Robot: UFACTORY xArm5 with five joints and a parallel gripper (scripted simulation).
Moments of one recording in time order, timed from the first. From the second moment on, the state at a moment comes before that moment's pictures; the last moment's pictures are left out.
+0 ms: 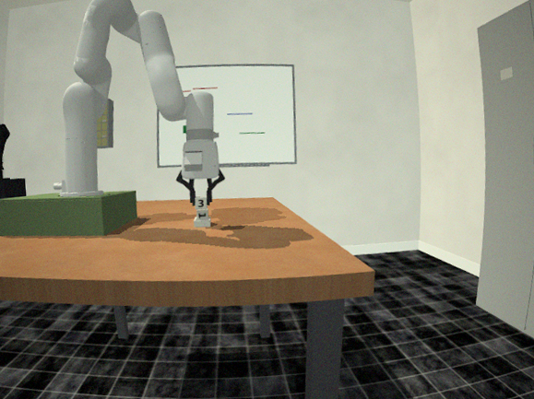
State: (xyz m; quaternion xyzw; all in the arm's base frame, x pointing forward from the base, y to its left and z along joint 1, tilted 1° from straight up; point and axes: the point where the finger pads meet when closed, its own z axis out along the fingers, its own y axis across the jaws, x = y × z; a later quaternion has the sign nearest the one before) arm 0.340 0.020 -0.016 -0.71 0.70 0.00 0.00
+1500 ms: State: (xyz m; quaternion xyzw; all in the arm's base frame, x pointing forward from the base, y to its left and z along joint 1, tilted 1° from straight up) arm 0.340 0.020 -0.031 -0.71 0.70 0.00 0.00
